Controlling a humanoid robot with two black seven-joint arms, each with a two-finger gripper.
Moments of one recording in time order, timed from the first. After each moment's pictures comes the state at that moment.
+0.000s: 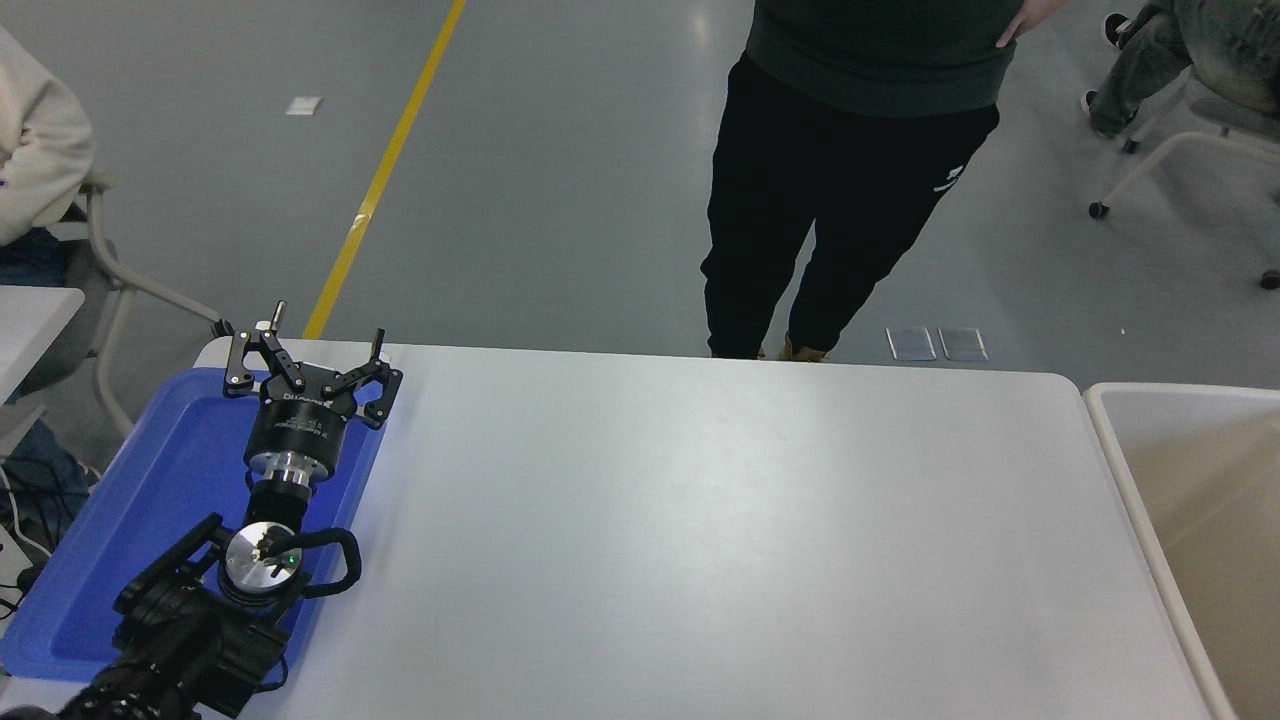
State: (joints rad) left arm -0.50 0.13 -1.12 -0.54 -0.09 -0.62 -0.35; right arm 1.06 -0.84 -0.70 0.53 -0.92 0.11 0.07
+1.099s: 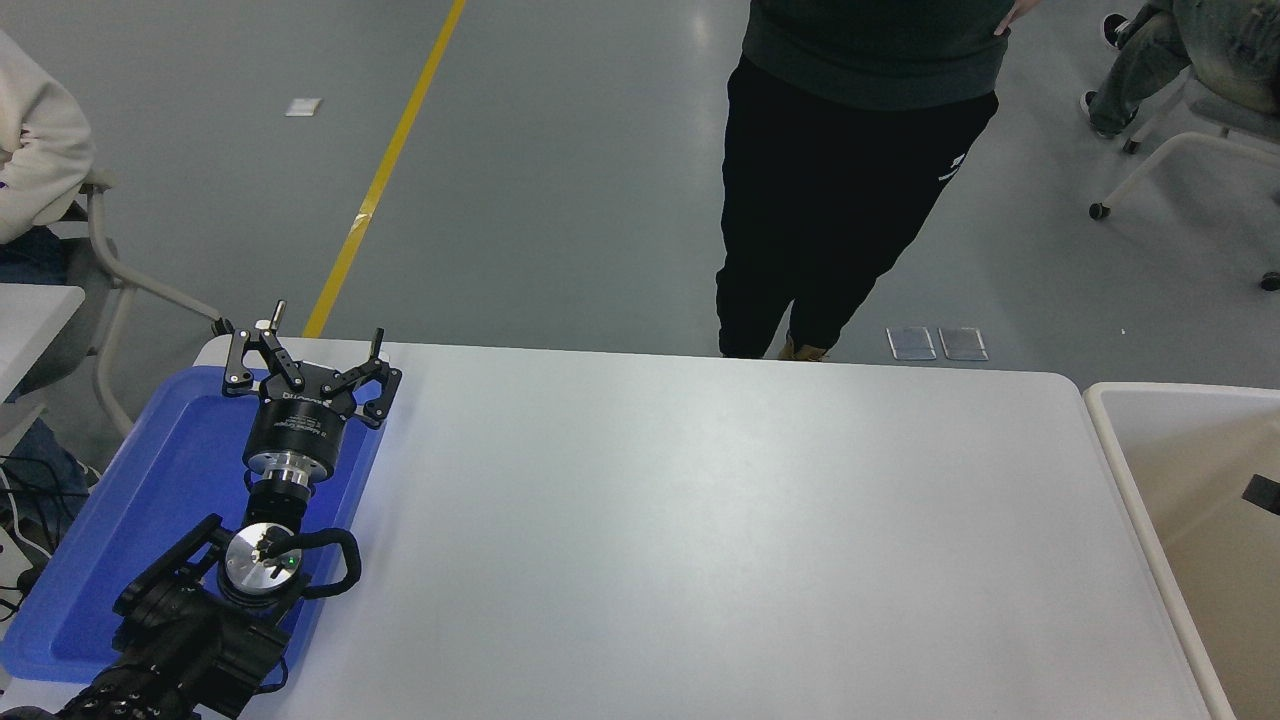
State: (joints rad) left arm -0.50 0.14 -1.12 -0.54 -0.09 -0.62 -0.35; right arm 0.72 -0.71 -0.39 0.37 -0.69 -0.01 0.08
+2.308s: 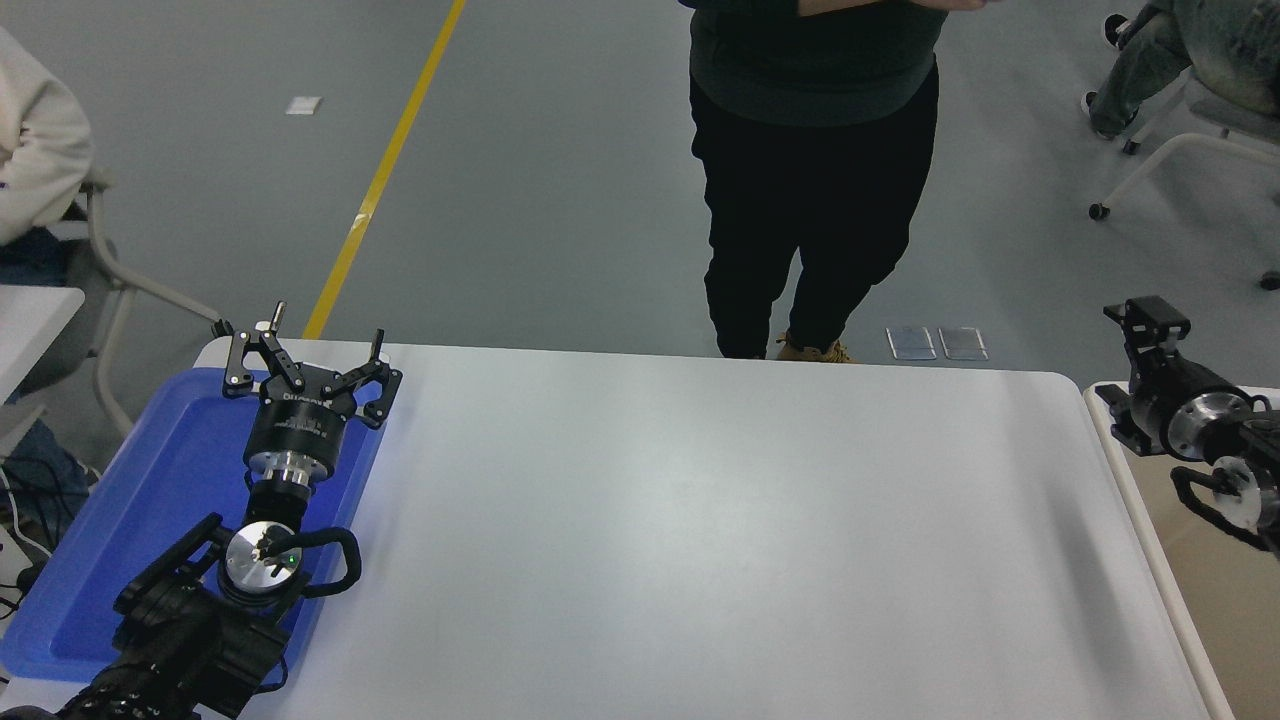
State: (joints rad) left arm -0.50 0.13 -1.12 -0.54 -0.09 -0.62 -0.35; right arm 0.62 -0.56 0.70 0.68 -0.22 0.14 0.08
